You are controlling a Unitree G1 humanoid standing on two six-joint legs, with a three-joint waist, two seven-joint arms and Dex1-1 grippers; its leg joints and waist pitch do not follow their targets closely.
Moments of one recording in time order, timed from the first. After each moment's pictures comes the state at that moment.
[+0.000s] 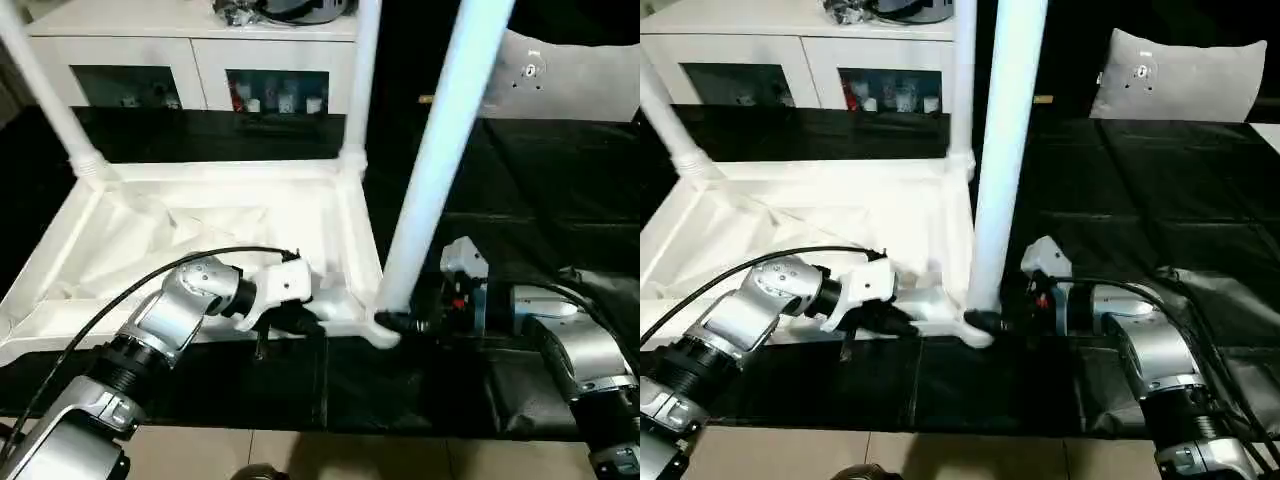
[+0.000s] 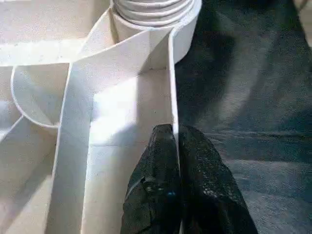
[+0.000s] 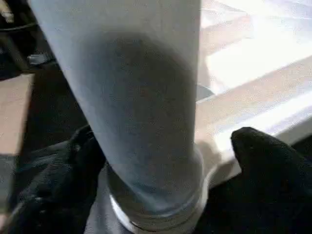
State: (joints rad) left arm -0.56 0.46 -0.44 0.38 0.04 0.13 -1.29; right arm -0.34 -0.49 0.14 0.27 0.27 0.24 1.22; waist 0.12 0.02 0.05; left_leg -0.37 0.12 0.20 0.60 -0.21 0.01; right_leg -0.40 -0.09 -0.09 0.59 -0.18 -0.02
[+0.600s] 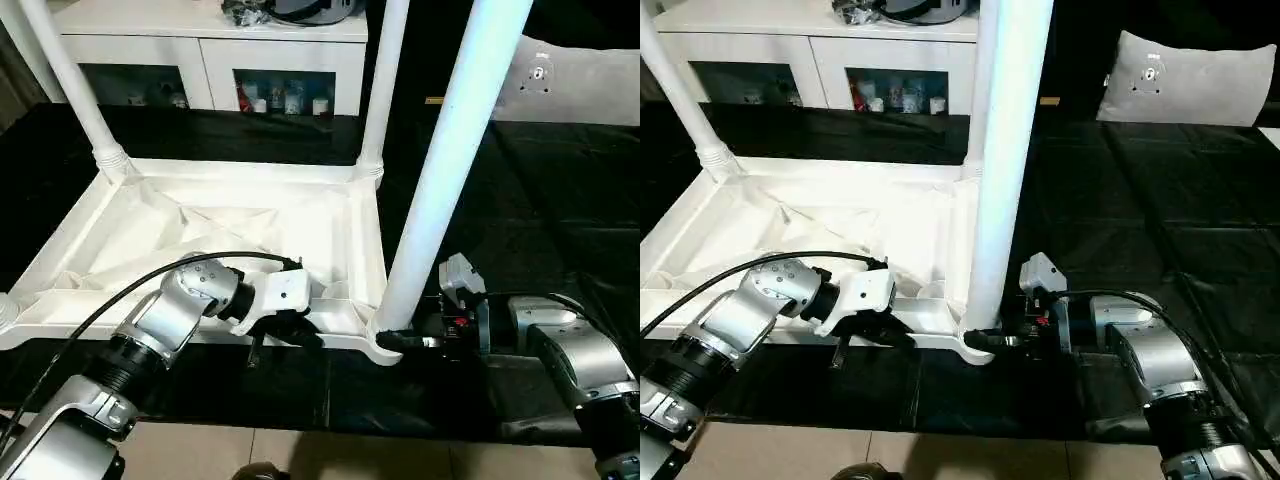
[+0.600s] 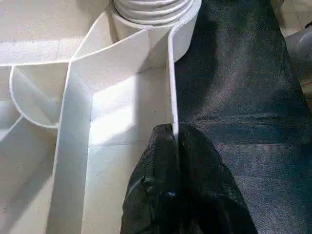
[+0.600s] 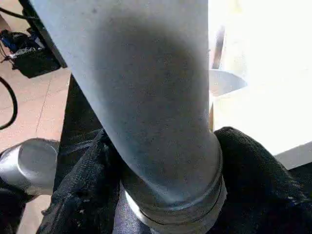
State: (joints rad) left arm -0.56 0.46 -0.46 0.39 0.04 0.09 -1.34; right arm -0.32 -0.51 0.16 0.26 0.29 0.28 1.29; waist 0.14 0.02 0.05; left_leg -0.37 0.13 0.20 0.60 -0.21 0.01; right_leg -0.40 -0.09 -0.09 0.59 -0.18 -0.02
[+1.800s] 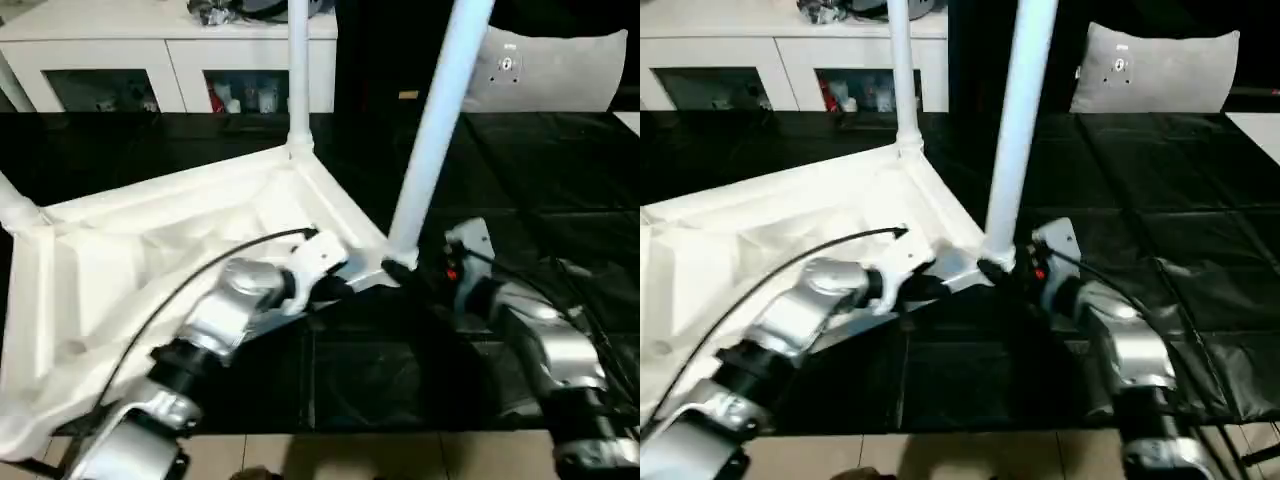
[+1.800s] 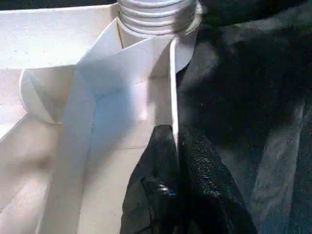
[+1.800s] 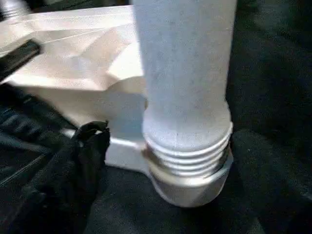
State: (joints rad) left arm -0.57 0.23 -0.33 0.41 0.07 0.38 -0.87; right arm -0.35 -0.34 0.00 0.35 0.24 0.28 0.82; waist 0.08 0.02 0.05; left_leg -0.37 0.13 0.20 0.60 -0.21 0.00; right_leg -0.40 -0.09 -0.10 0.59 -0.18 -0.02
